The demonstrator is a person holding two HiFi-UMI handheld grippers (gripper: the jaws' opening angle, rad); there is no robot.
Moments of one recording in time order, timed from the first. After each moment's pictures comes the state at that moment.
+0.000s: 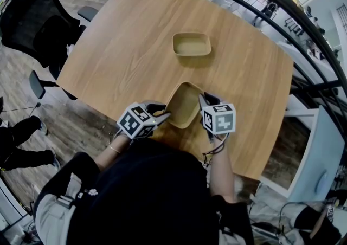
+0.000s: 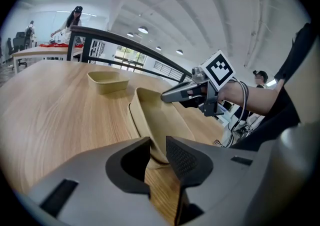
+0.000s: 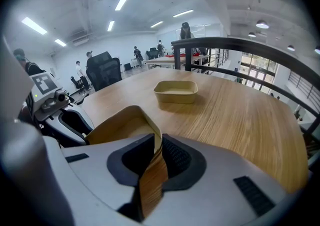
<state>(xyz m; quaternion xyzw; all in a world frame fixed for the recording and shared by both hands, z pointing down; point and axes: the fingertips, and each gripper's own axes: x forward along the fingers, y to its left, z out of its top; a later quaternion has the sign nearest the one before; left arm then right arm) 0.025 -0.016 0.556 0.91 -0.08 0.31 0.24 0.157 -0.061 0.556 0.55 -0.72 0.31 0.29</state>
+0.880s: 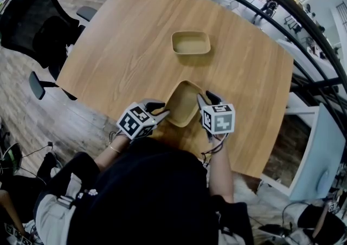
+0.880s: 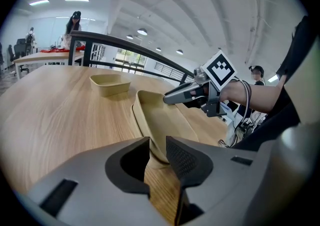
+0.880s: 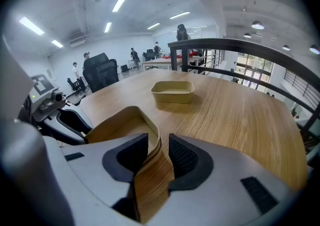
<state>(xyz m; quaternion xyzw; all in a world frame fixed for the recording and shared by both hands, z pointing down) 0.021 -0.022 0.559 0.92 -0.10 0.31 0.22 0.160 -0.061 0.557 0.57 -0.71 0.30 0.28</state>
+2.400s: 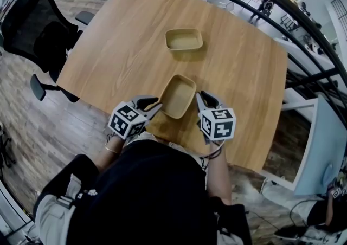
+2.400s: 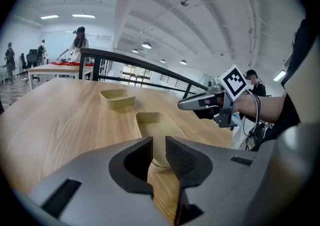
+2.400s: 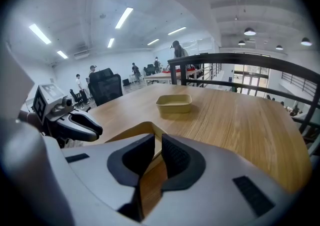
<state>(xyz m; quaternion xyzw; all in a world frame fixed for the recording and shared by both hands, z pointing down) 0.014 -0.016 0.527 0.93 -0.16 0.26 0.20 0.160 -0.021 0.519 0.59 -0.74 0.27 0.20</state>
